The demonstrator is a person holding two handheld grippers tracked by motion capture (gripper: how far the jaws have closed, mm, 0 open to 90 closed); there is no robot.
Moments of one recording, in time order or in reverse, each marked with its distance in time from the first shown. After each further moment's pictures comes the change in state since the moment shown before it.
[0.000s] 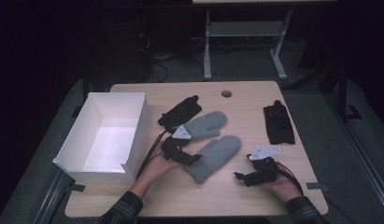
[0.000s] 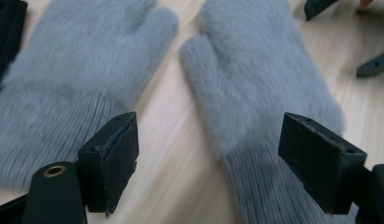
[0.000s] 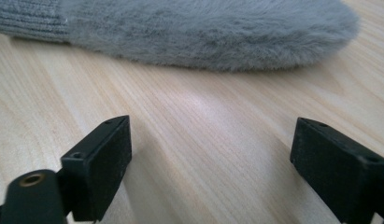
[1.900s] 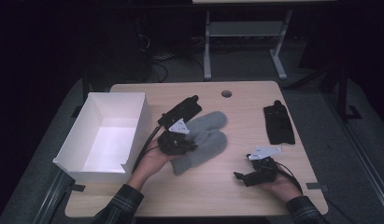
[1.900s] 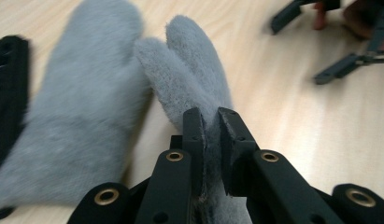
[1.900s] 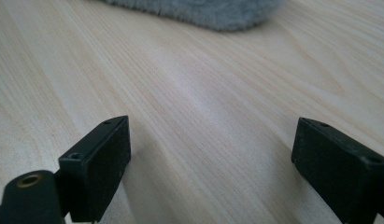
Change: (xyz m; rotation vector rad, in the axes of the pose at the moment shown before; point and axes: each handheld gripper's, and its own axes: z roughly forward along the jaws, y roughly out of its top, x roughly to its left) left arm -0.009 0.022 -0.033 0.017 -0.047 0.106; right arm 0.001 0.001 0.001 -0.001 -0.004 0.010
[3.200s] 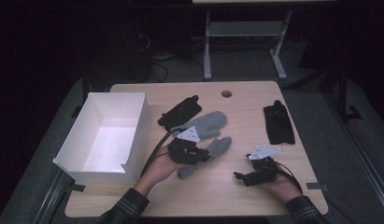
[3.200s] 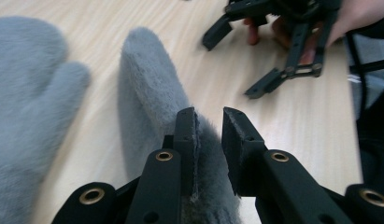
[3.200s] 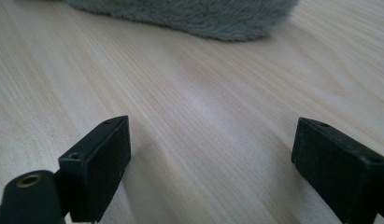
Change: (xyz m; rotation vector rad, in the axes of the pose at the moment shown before) left arm -0.029 0.008 0.015 -0.050 -0.160 0.003; right arm 0.000 0.000 0.000 0.000 0.000 0.001
